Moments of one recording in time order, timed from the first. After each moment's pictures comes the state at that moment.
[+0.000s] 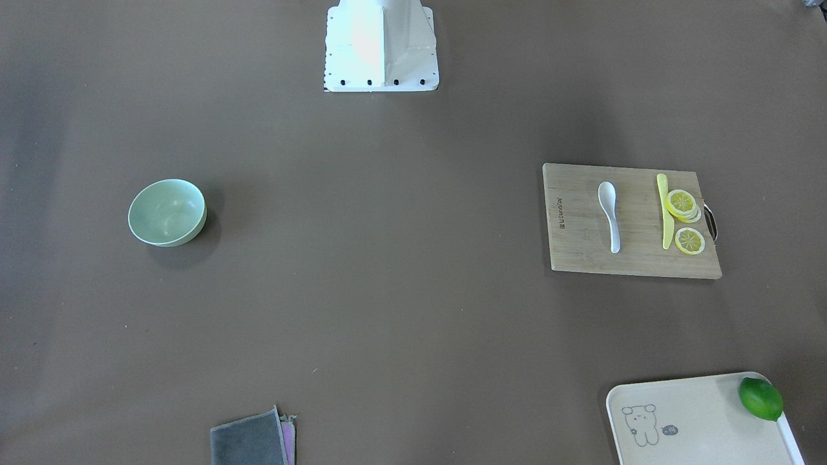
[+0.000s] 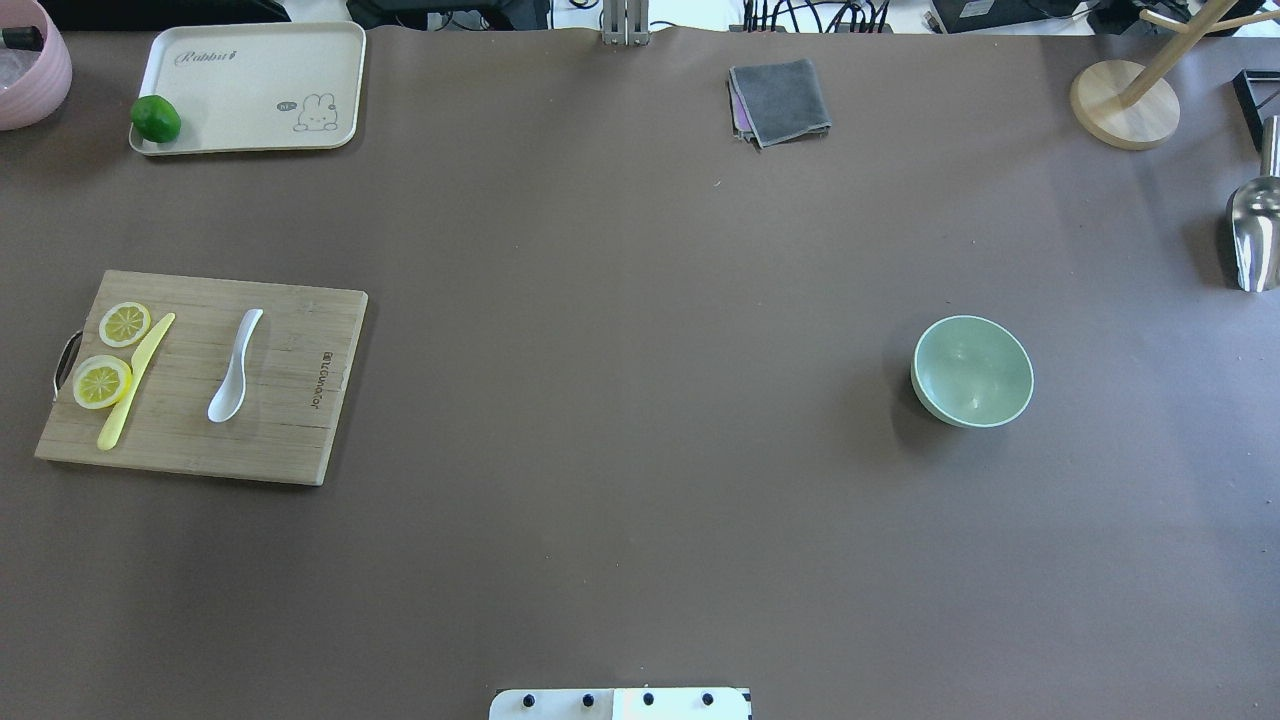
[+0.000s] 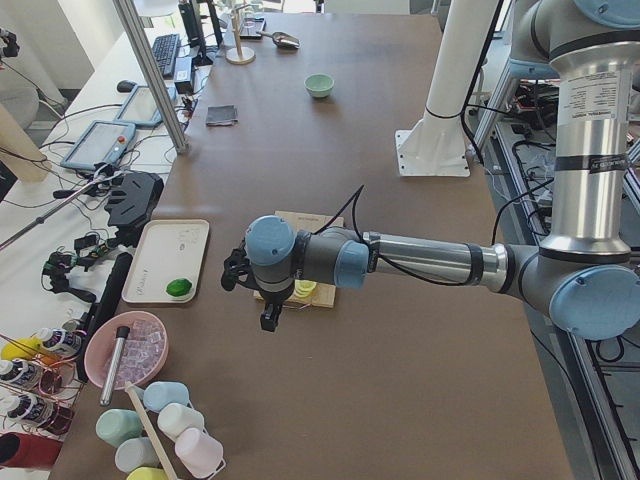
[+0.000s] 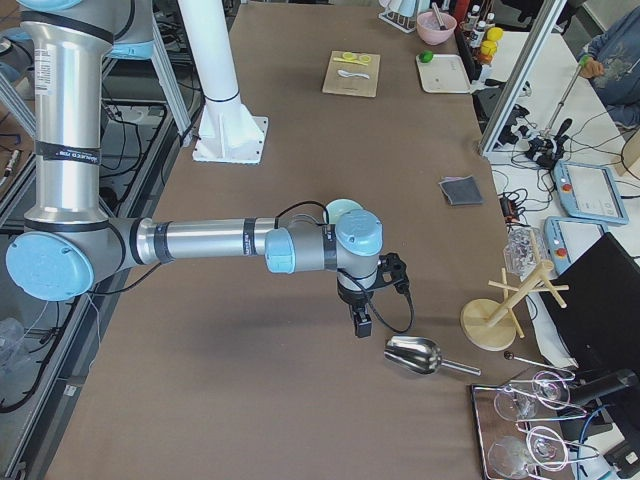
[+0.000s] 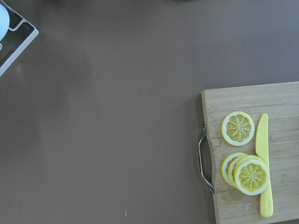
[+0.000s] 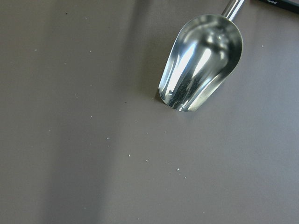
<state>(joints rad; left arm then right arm) -1.55 -1.52 -1.72 -1.63 -2.46 0.07 1.52 -1.66 1.74 -1.53 2.28 -0.16</state>
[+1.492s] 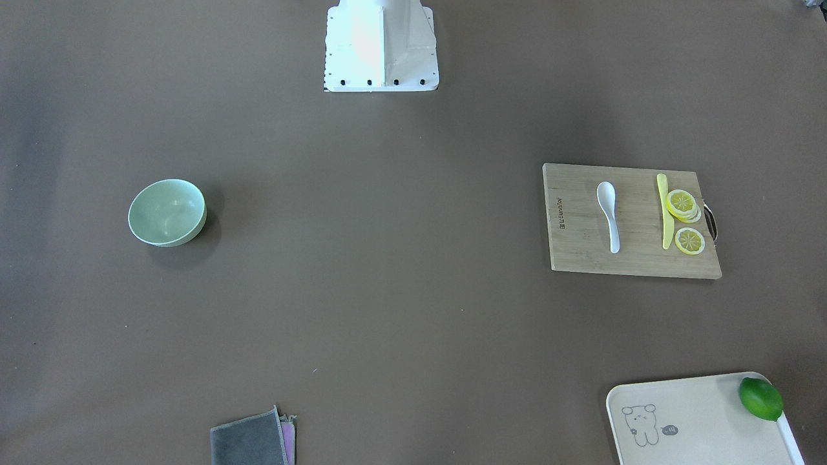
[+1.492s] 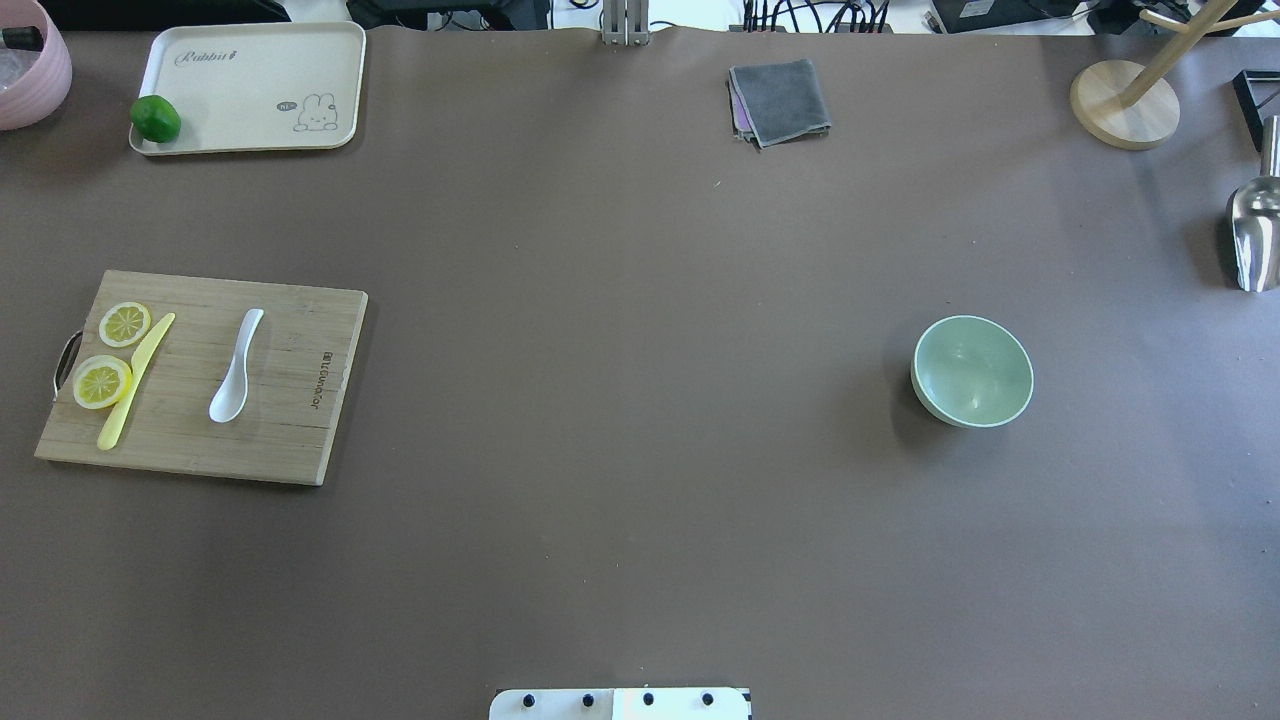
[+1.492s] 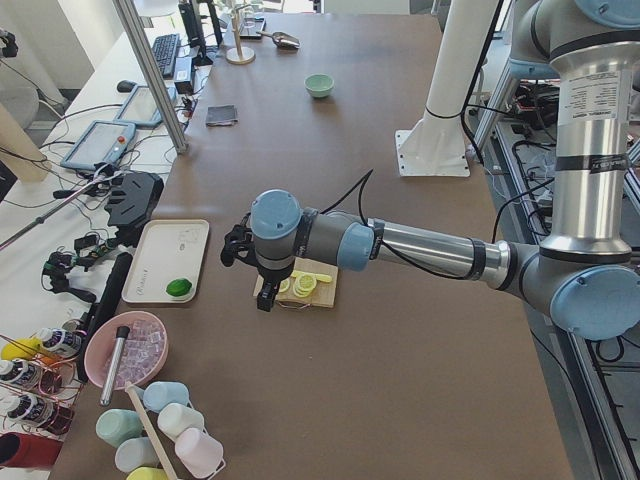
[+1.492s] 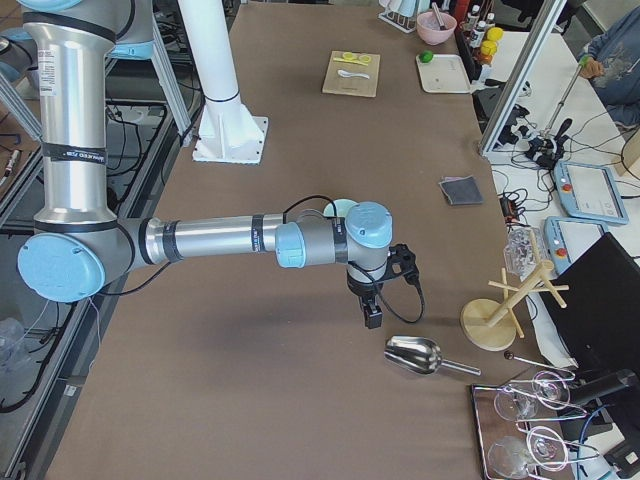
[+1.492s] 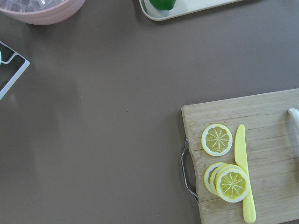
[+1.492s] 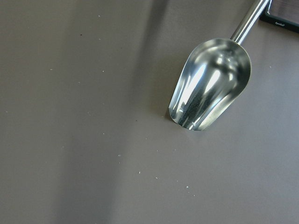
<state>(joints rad) -1.55 -1.52 -1.80 -1.65 -2.46 0.01 1.52 -1.62 1.73 -1.53 2.32 -0.15</state>
